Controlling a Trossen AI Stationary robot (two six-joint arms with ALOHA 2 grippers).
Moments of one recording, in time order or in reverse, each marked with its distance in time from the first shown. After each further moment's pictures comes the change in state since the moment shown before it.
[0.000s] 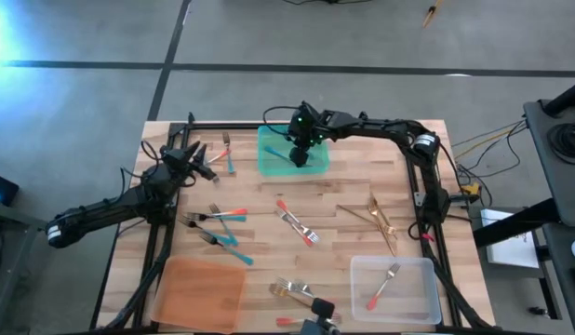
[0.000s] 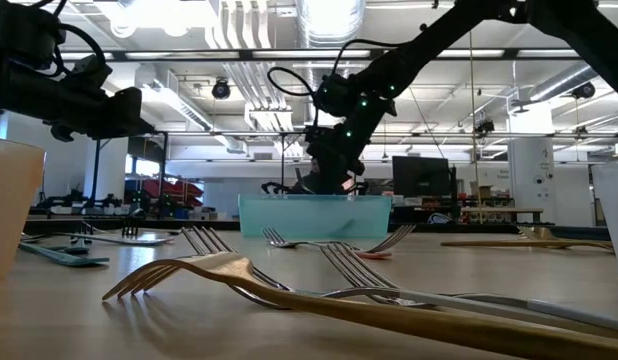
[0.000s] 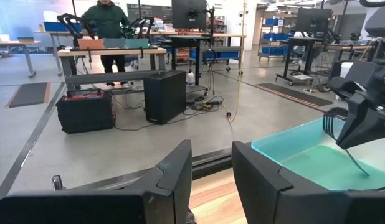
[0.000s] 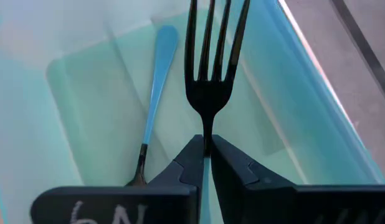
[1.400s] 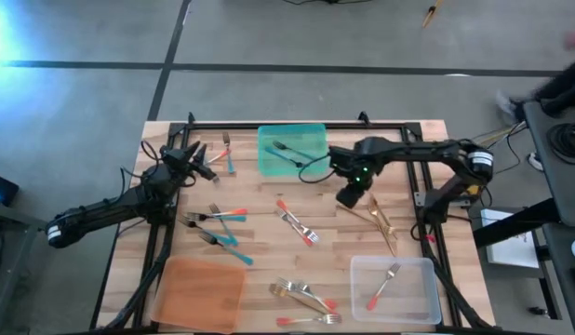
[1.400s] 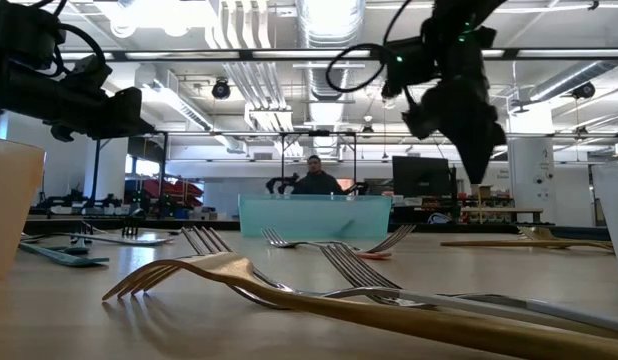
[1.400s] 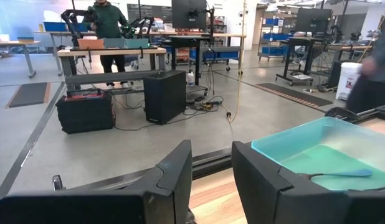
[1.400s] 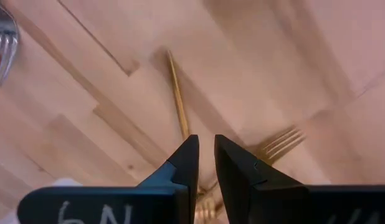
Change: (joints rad) left arm 0.000 0.000 0.000 -0.001 0.000 0.000; right arm 0.224 -0.473 -0.435 -0.676 -0.143 0.552
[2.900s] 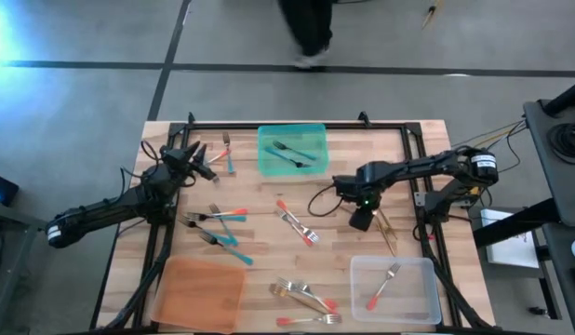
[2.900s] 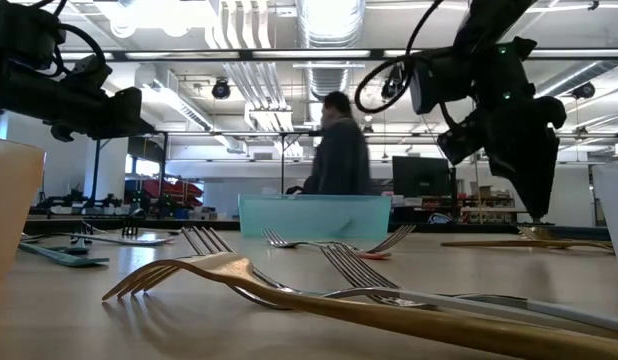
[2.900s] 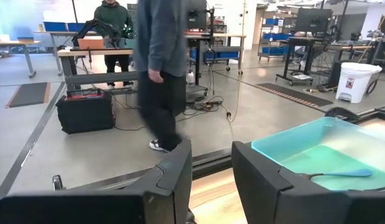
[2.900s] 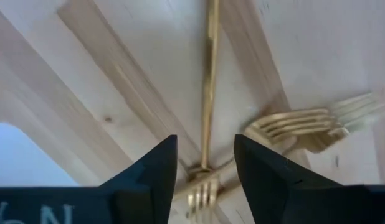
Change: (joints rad) left arm 0.000 0.000 0.000 0.000 0.000 0.000; right arm 0.180 -0.025 -0.211 0.103 -0.006 -0.036
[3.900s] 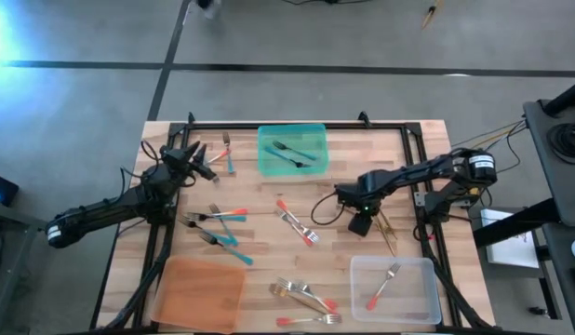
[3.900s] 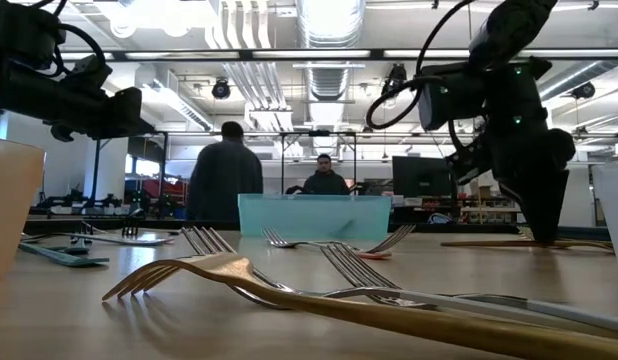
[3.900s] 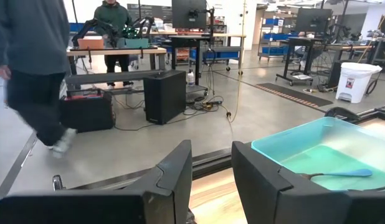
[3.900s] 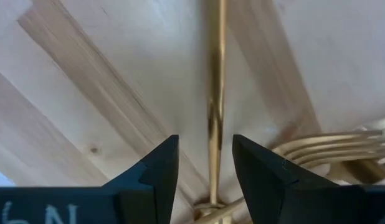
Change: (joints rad) left arm 0.000 0.000 0.000 0.000 0.000 0.000; right arm 0.045 0.019 -0.119 0.170 0.019 0.087
